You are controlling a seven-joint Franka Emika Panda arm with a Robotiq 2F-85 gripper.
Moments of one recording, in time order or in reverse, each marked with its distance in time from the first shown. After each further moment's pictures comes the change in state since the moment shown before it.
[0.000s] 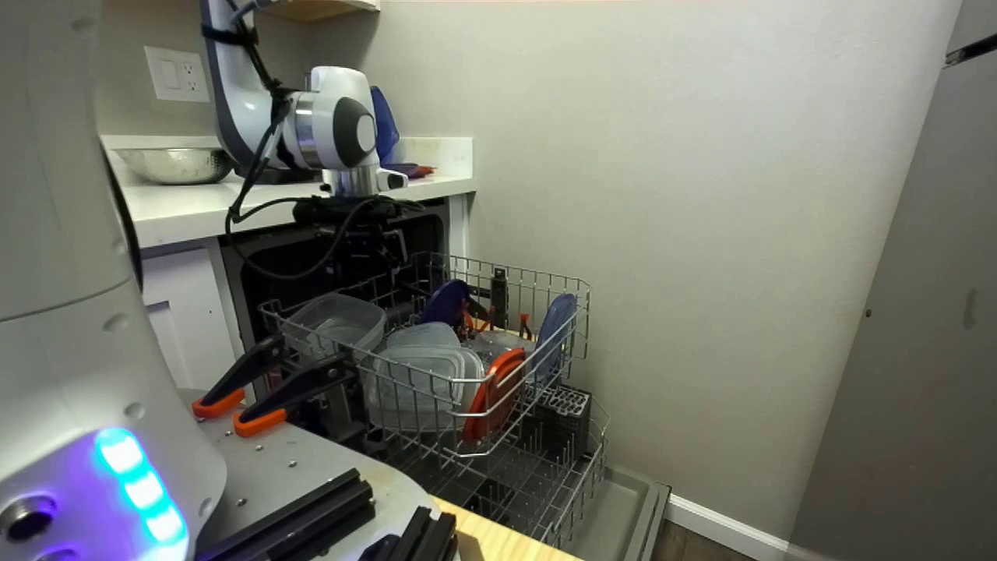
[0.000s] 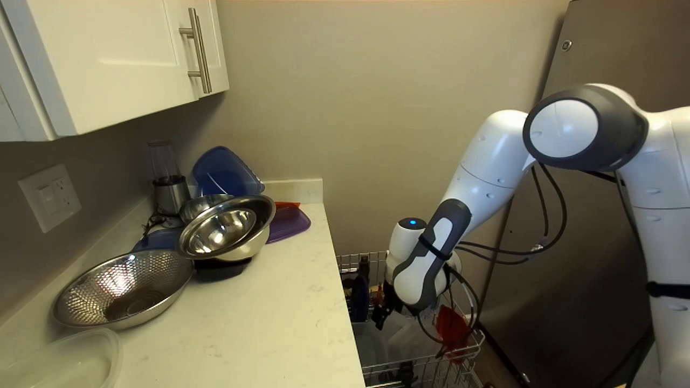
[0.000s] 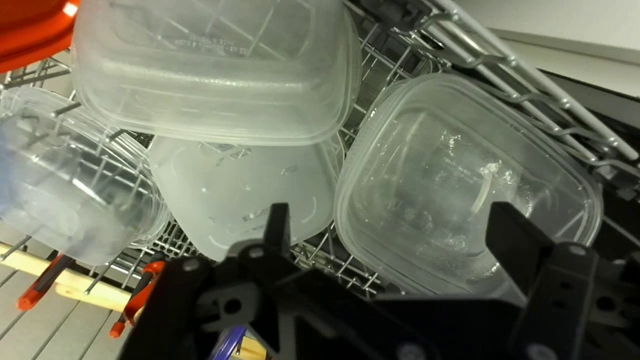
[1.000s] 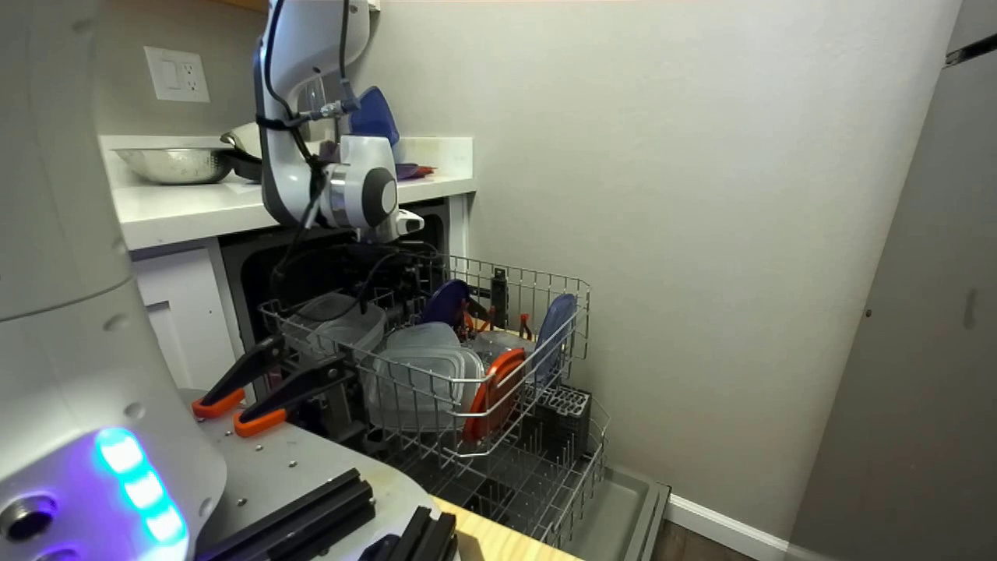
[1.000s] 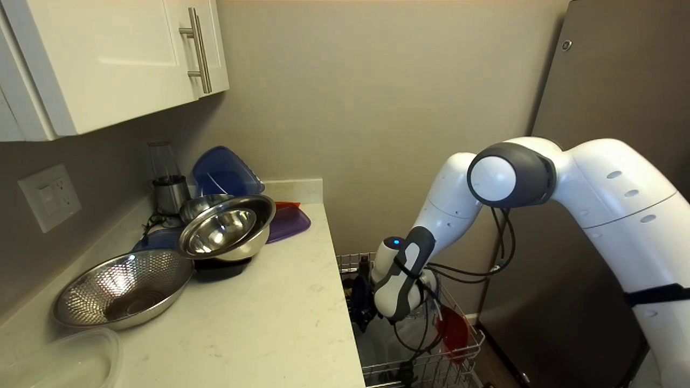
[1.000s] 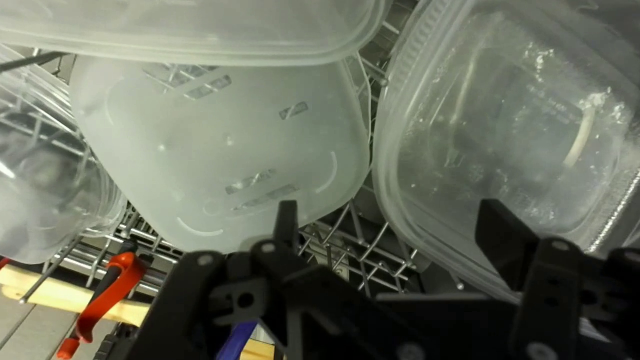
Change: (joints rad) arm 0.003 0.335 -0.017 0.309 0.000 0.091 0.013
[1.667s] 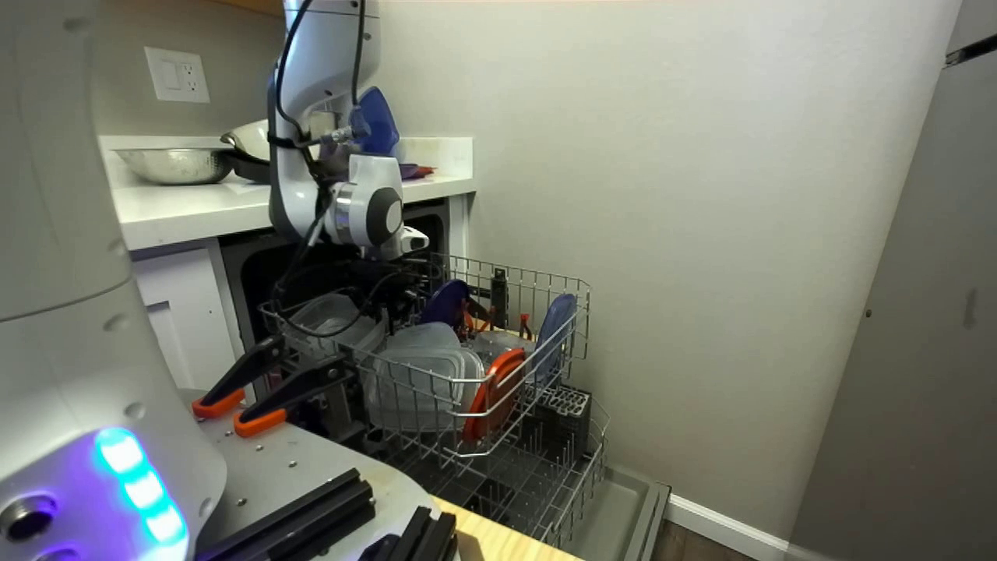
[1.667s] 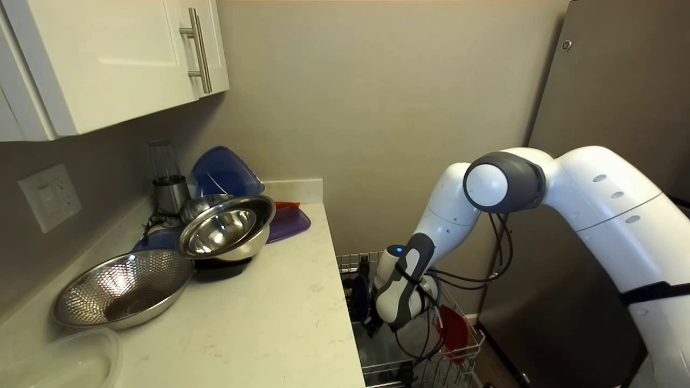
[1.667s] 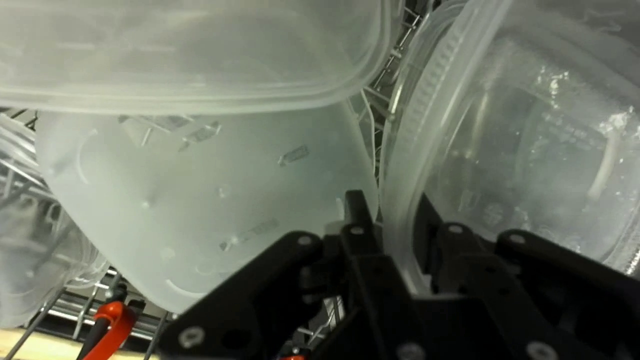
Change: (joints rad) arm -0.063 0.072 0.045 0.028 0.000 0.015 -0.005
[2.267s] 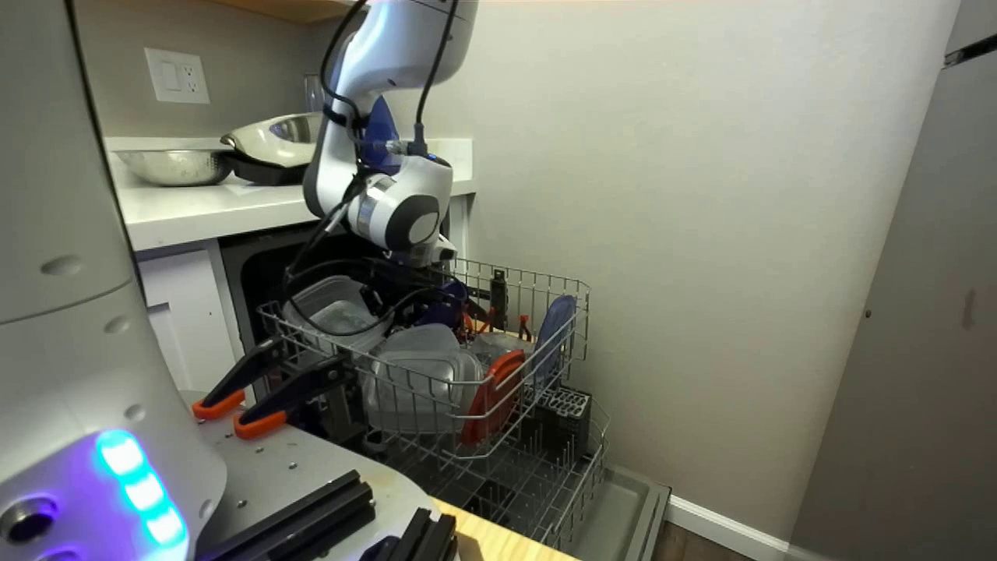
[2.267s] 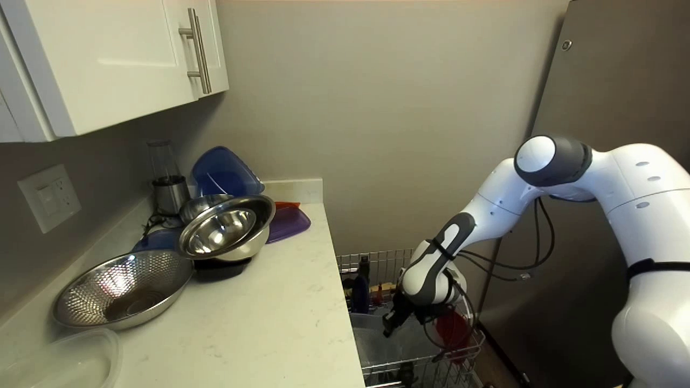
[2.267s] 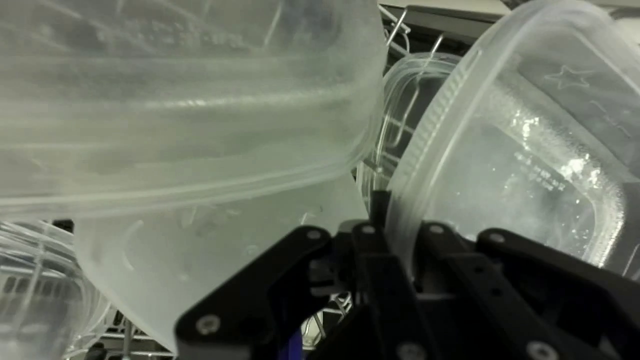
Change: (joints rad) arm -0.575 0.027 0.387 -0.151 -0.027 -0.013 -0.299
